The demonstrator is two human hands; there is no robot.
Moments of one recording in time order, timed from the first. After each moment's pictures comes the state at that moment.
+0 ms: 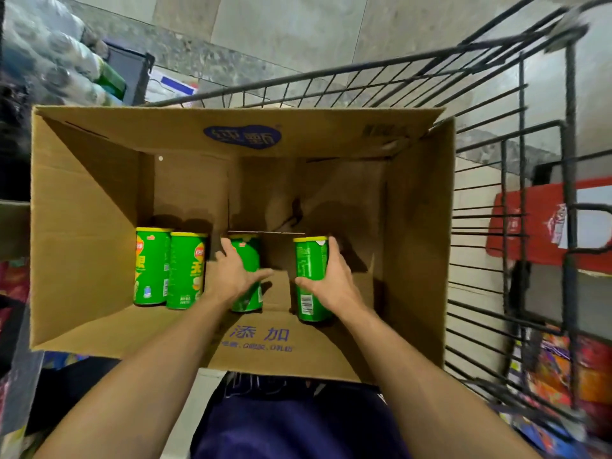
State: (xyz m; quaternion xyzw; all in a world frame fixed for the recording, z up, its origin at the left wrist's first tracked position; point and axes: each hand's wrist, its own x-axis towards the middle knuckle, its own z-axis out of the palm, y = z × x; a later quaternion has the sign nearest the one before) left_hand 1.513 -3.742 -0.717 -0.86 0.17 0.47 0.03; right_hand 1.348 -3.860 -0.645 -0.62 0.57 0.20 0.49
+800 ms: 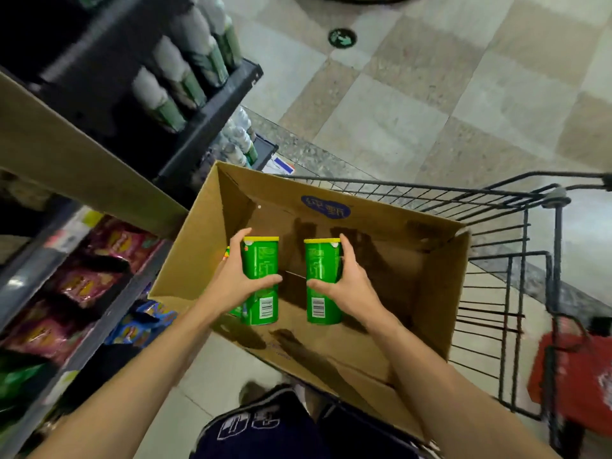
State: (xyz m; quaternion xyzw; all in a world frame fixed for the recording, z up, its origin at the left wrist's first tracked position) left_hand 1.555 -3.693 -0.525 -0.85 0.13 0.36 -0.36; right_hand 1.419 -3.884 -0.523 -0.75 0.38 0.14 0.53
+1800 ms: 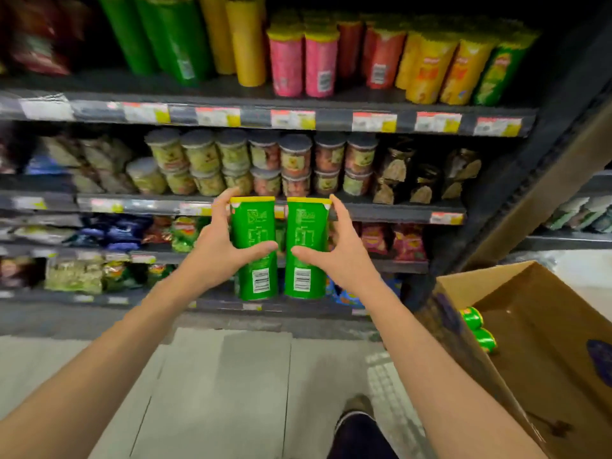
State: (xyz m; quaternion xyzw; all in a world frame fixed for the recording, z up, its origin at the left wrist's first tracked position) left_hand 1.261 -3.180 -0.309 -0.86 -0.16 -0.13 -0.46; right_hand 1.362 -3.376 -0.330 -0.78 -0.23 0.19 0.55
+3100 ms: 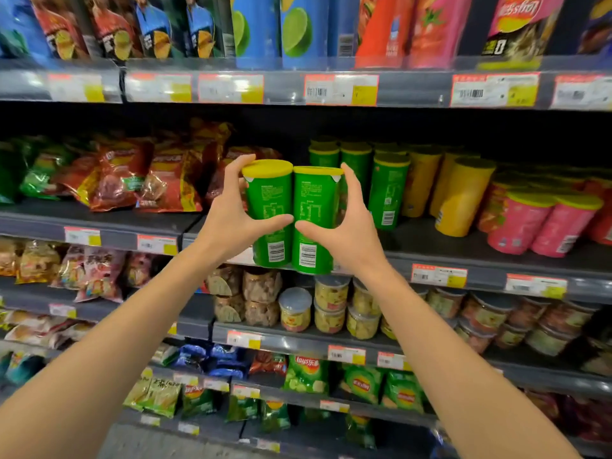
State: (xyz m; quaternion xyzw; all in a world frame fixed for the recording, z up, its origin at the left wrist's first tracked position) left_hand 1.291 -2.711 -0.163 -0.86 -0.08 -0.36 -0.36; right_hand 1.395 -2.885 -0.179 -0.72 -0.37 0.01 0.58
